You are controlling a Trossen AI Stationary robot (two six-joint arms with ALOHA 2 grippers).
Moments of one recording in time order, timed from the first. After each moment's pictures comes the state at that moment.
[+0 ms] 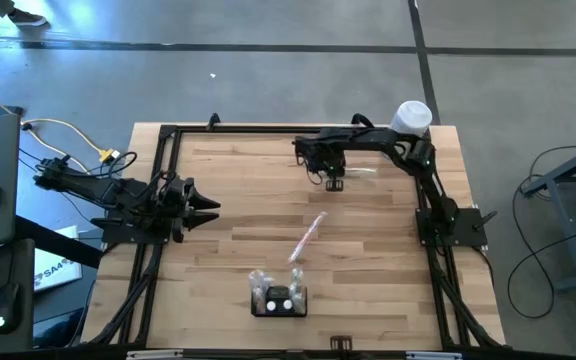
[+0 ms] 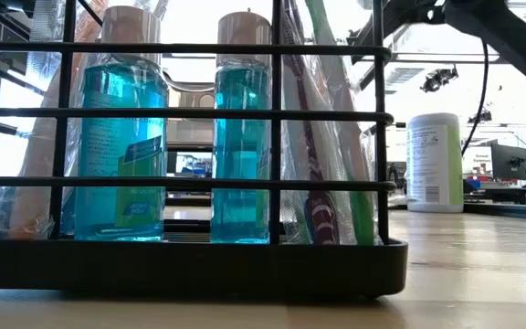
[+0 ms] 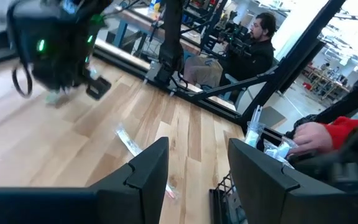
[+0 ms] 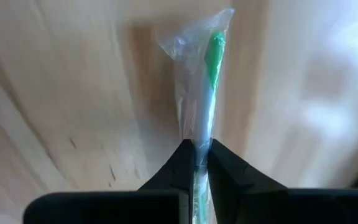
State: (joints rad) left arm -0.34 0.40 0.47 -0.15 -0.35 -0.51; right arm -0.45 2.17 1.59 -1.15 0.29 -0.34
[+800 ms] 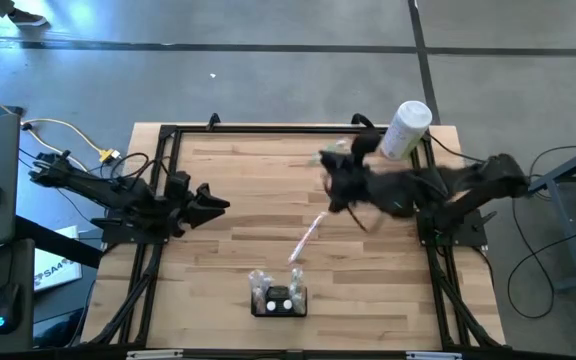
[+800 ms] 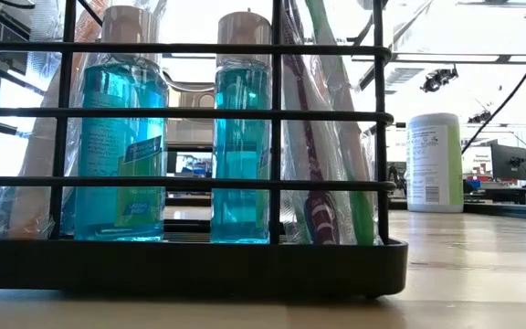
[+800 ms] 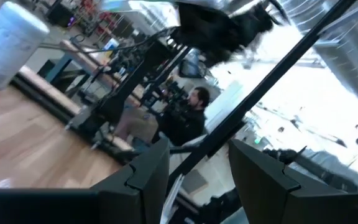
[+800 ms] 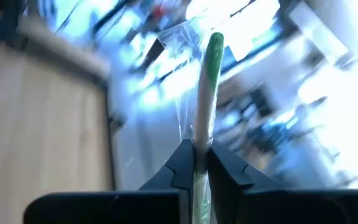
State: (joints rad) left arm -0.34 0.61 0.47 0.42 -0.30 -0.71; right arm 0.31 1.44 1.62 -0.46 0.99 -0.69
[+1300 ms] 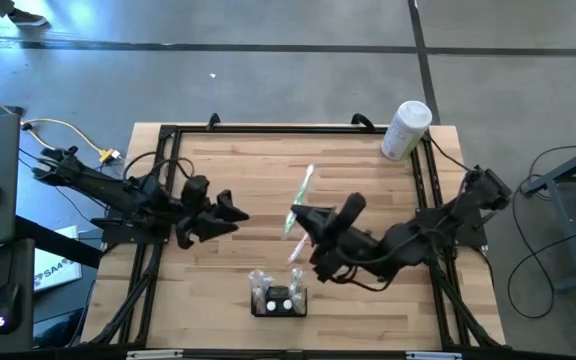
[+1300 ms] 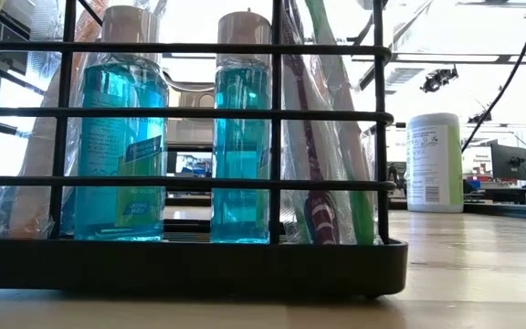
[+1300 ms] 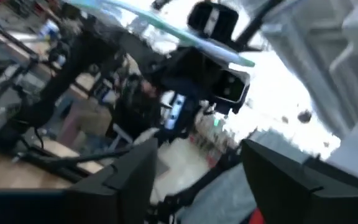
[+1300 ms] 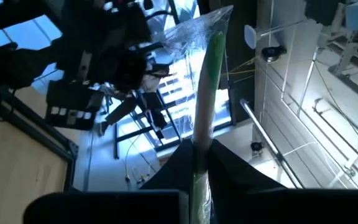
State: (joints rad) left arm -0.34 0.93 0.73 0.57 -0.11 -0.71; right arm 0.56 1.65 1.62 0.32 1.04 -1.42
